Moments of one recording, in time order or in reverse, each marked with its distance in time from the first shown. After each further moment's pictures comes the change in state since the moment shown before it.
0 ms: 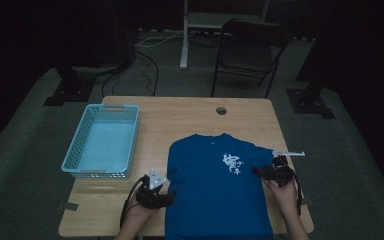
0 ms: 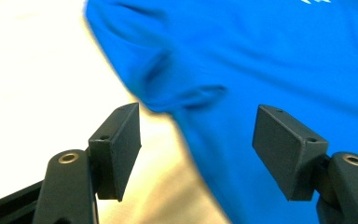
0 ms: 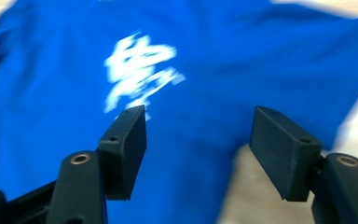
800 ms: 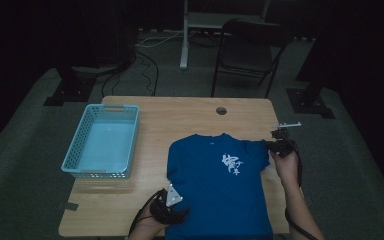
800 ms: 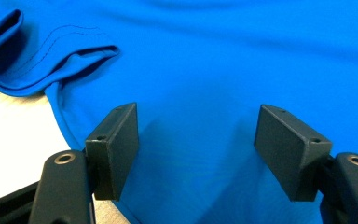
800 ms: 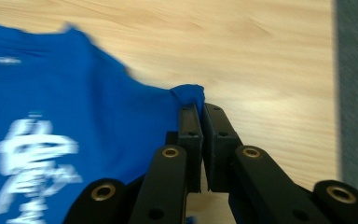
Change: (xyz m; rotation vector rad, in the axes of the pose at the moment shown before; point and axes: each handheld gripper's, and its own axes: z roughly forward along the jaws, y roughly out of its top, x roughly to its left) left arm -0.052 -0.028 0.019 0.063 -0.153 0.205; right arm -0.032 0.092 0.014 0.043 -0.296 -0.065
